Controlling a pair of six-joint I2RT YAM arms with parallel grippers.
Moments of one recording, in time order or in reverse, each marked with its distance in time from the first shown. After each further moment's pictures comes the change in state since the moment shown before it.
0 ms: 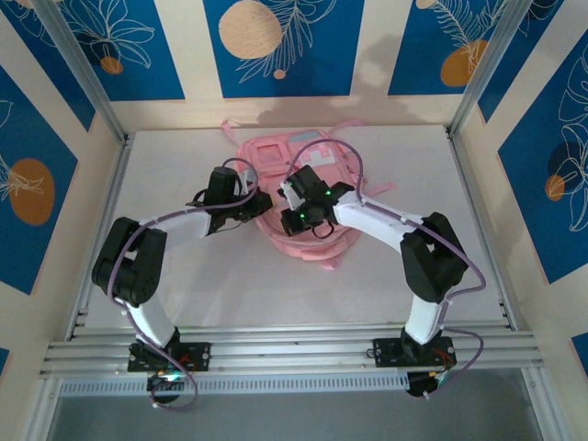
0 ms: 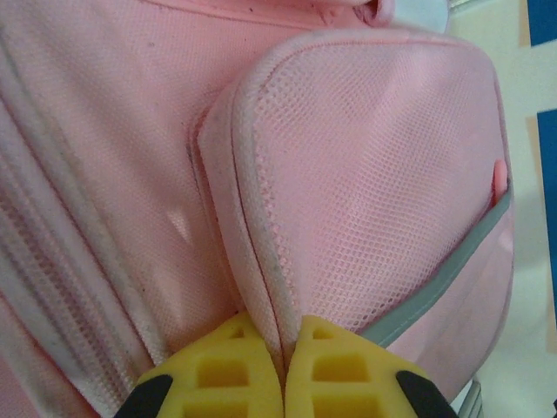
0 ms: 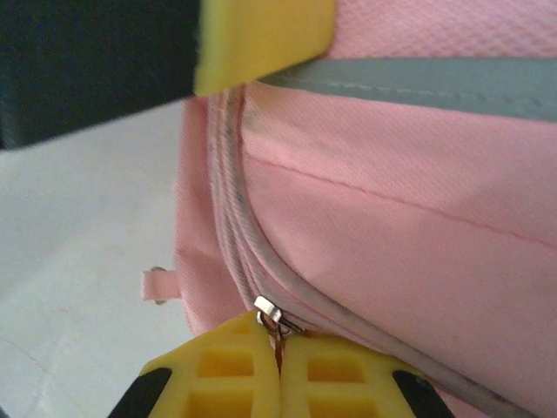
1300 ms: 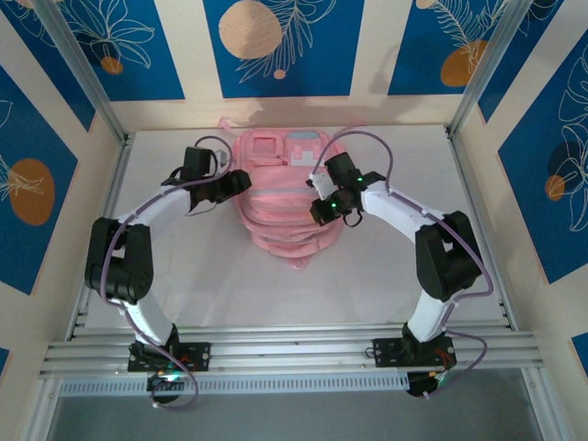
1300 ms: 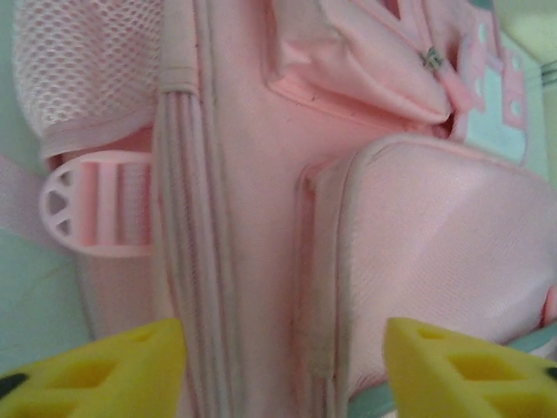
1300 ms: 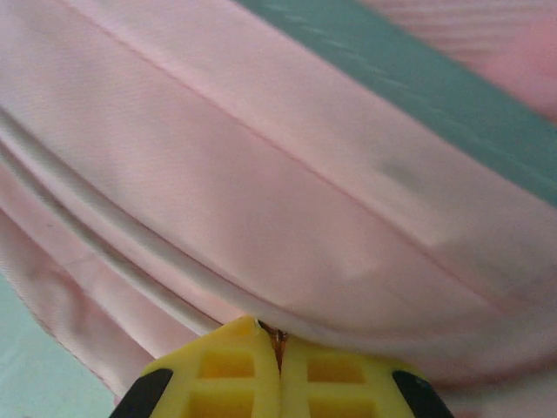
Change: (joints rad) left arm 0.160 -0.028 0.186 -0.357 -0.117 0.172; right arm -0.209 -0.011 -0.034 -0.023 -0.117 -0.278
